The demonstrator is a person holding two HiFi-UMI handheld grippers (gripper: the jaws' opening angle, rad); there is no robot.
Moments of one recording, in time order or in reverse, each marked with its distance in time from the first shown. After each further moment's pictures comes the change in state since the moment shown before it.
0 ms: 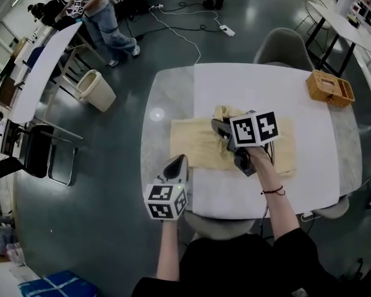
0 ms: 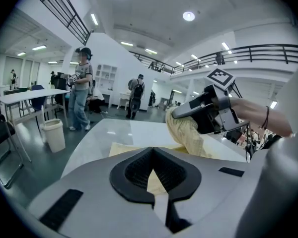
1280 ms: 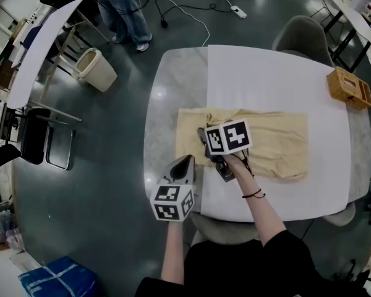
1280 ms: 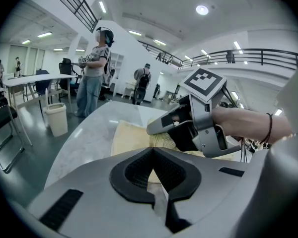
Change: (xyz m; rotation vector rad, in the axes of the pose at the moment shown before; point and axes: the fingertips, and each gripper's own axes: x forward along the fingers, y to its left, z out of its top) left arm 0.029 0.038 -0.058 -0.094 0.100 0.013; right arm 0.138 -0.002 -0.080 0.028 0.186 -0.064
